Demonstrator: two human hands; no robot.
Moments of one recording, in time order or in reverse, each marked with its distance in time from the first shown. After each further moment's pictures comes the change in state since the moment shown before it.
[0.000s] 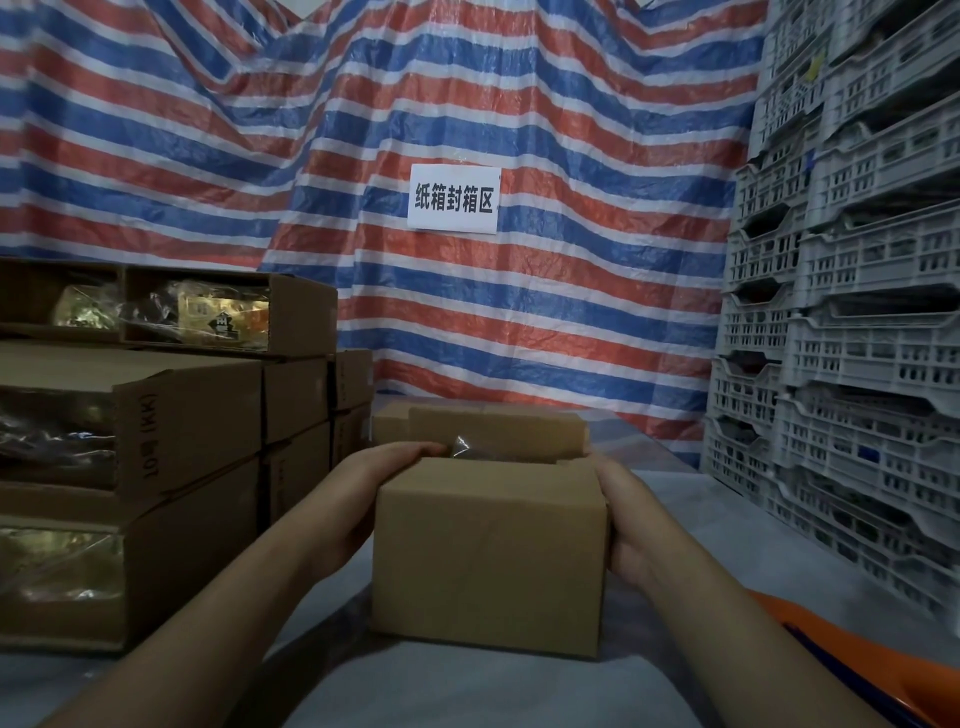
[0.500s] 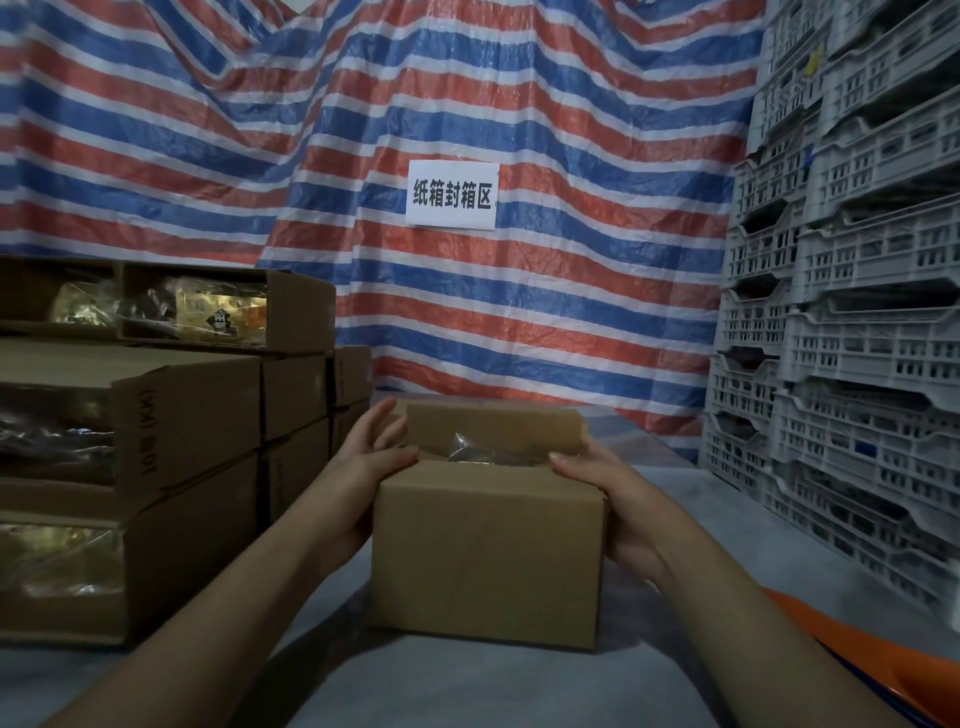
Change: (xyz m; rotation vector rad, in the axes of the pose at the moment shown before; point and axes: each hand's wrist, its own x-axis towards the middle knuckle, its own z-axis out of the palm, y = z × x) left_hand 0.015 -0.012 -0.003 -0.248 0.094 0.134; right_hand -0.008 -0.007 -0.006 -0.032 -0.160 -0.043
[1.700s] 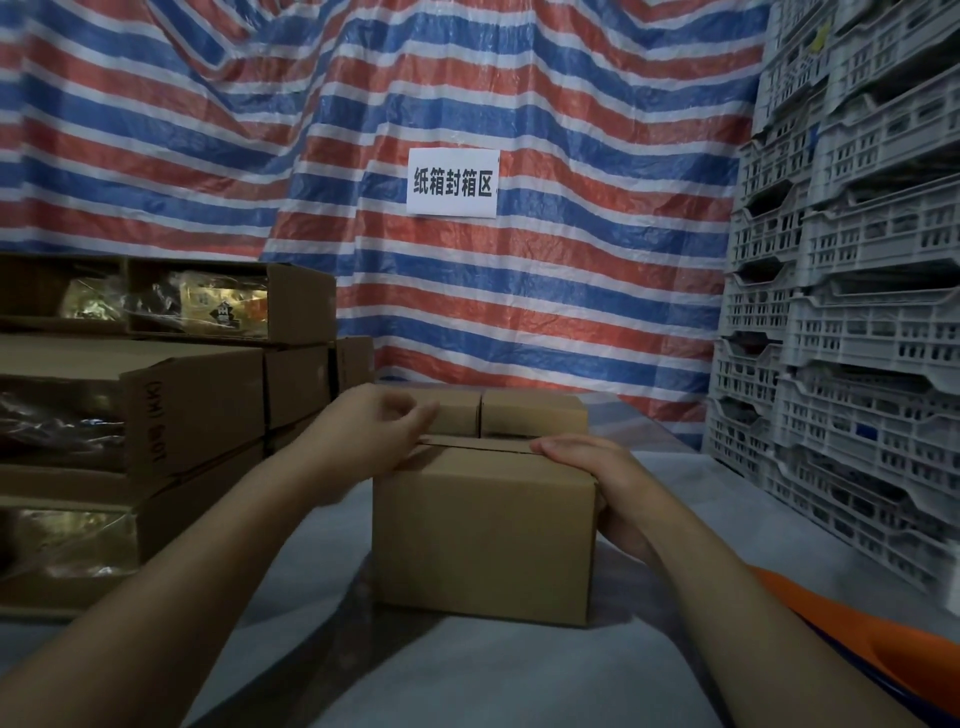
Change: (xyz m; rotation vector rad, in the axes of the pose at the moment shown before) left_hand -0.006 0.046 0.018 1.079 0.006 0.200; right_hand 0.009 0.003 -0.005 -0.163 0.084 -0.030
